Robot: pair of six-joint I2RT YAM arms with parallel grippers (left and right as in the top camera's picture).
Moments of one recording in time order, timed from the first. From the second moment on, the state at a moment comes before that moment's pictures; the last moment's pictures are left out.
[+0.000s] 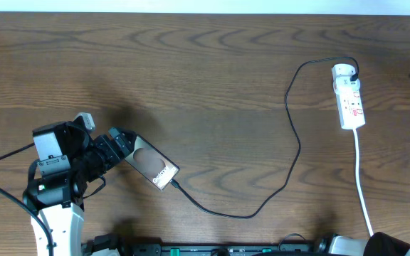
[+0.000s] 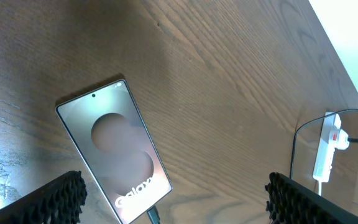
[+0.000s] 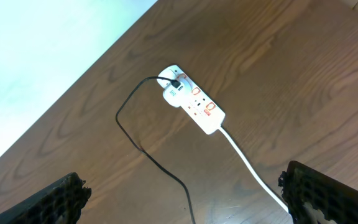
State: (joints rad) left arm 0.26 0.94 0.76 -0.78 0.51 -0.45; right arm -0.38 1.50 2.22 -1.56 -0.04 0.41
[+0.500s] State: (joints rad) left arm 0.25 0.94 0.76 -0.91 0.37 -0.45; right arm -0.38 1.50 2.22 -1.56 -0.03 0.41
